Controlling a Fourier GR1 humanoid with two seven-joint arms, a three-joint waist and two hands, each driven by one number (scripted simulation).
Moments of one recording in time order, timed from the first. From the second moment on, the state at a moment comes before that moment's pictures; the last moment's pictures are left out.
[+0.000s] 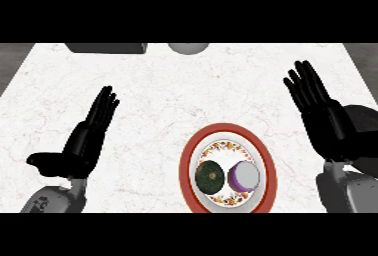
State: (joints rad) left arm -0.15 0.34 -0.30 -1.57 0.30 0.24 -0.10; right arm -0.23 -0.19 0.01 -1.68 -0.26 0.03 0.09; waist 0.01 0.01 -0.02
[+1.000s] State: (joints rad) left arm -0.20 0.41 -0.15 -1.46 0.27 0.30 0.01; right arm 0.23 -0.50 -0.01 -1.89 0.11 0.10 -0.26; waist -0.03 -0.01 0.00
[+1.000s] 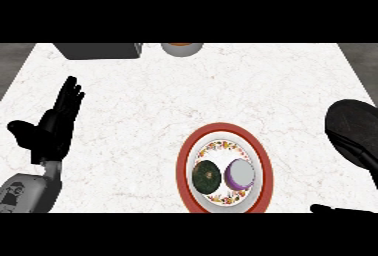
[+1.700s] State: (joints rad) left arm -0.21 0.38 -0.14 -1.45 0.24 0.27 0.02; right arm 0.04 -0.77 -0.09 -2.26 0.04 0.34 0.36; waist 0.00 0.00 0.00
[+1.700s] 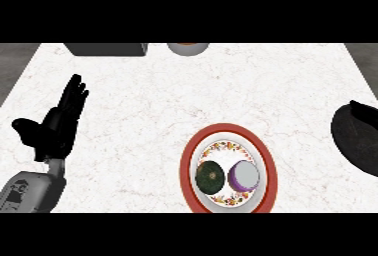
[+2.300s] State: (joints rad) left arm -0.23 0.36 -0.08 -1.42 0.21 0.20 0.01; right arm -0.21 -0.58 0.19 -2.26 0.08 0.39 0.65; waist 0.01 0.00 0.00
